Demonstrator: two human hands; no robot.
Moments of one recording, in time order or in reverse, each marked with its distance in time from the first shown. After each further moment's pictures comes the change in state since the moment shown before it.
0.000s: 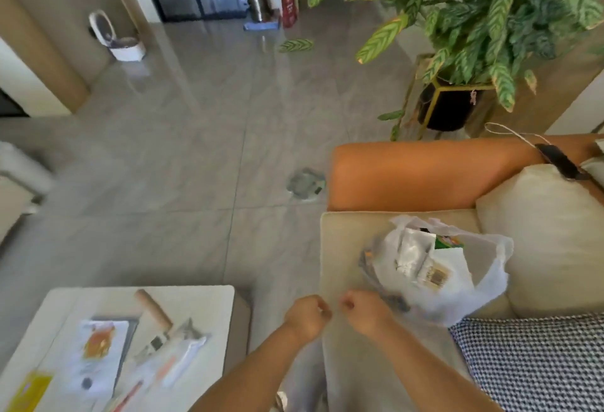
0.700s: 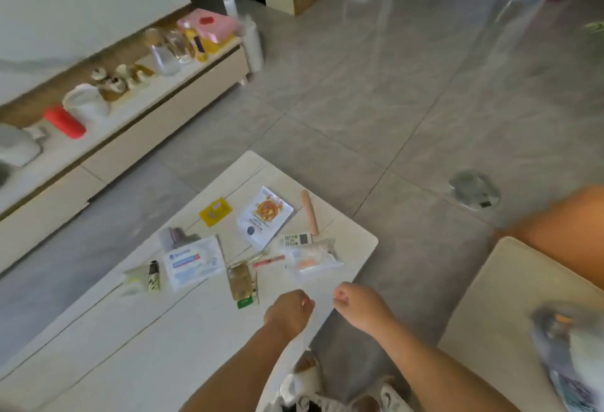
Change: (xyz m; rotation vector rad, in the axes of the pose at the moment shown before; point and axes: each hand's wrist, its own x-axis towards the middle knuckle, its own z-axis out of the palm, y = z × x) left_hand -0.166 -0.327 -0.042 -0.397 0.342 -0.486; right_hand -0.040 -0.266 0.212 -0.363 -0.420 -0.500
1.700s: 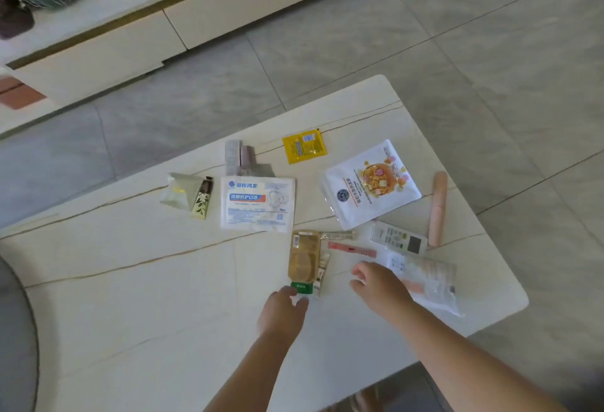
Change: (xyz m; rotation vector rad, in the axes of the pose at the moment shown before) left_hand 0.159 -0.232 0.015 -0.548 0.130 -0.583; right_hand 0.275 -0.102 0.153 -0.283 -0.283 -0.183
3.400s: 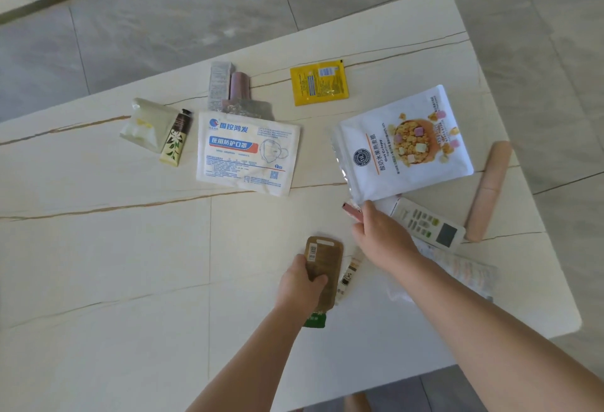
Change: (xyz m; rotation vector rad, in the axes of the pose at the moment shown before) left_hand 0.094 0.000 0.086 -0.273 -0.078 -0.090; right_hand 0.125 0.024 0.032 -0.274 0.060 -0.189
